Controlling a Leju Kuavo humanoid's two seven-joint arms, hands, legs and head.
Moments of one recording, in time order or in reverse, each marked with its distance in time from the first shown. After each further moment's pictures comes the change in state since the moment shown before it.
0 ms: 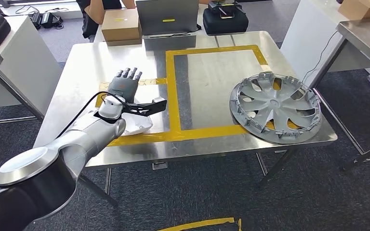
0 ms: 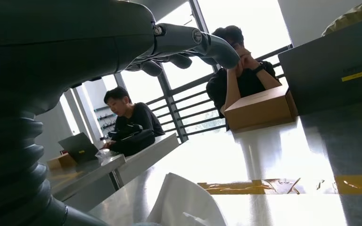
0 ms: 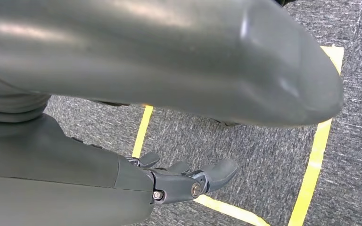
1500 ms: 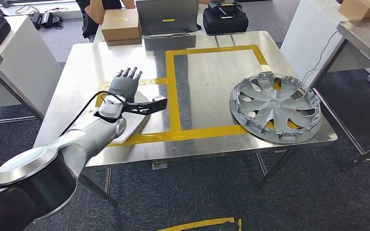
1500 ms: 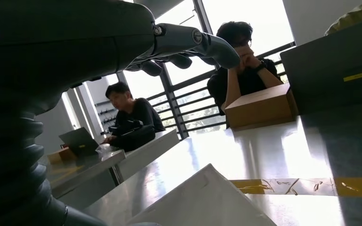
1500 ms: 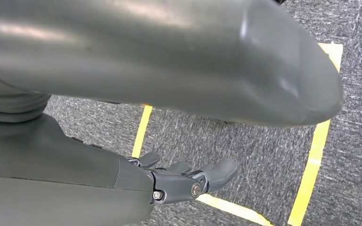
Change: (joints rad) left arm 0.000 0.004 0.033 -0.006 -0.007 -0.003 0.002; right arm -0.002 0.000 0.000 0.000 -0.003 -0.011 0.000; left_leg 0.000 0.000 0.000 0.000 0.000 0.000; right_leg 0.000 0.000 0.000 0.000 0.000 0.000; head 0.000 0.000
